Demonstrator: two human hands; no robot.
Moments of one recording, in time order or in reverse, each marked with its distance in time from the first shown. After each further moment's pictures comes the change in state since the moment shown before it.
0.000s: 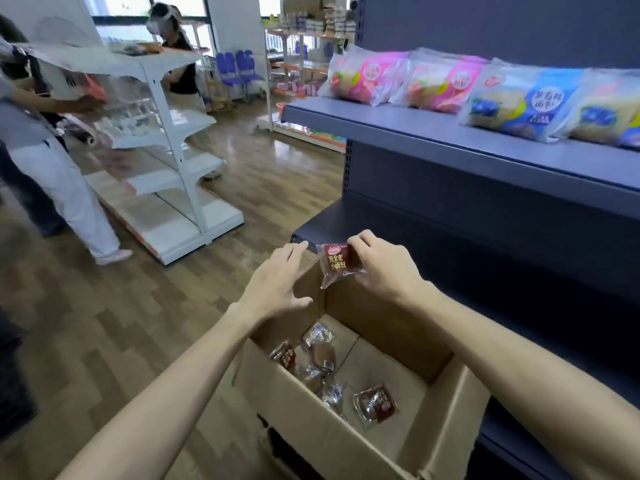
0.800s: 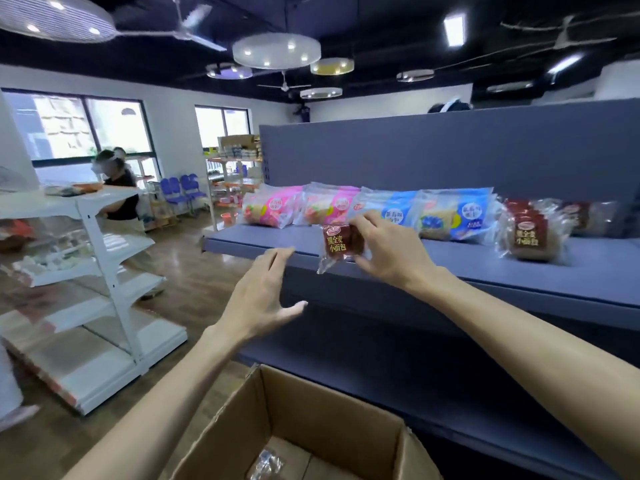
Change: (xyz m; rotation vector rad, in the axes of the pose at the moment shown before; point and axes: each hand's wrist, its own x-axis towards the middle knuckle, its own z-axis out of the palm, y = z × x) left_hand 0.118 0.121 -0.131 -0.083 0.373 0.284; right_hand -0.004 0.122 -0.213 -0.155 0.385 0.154
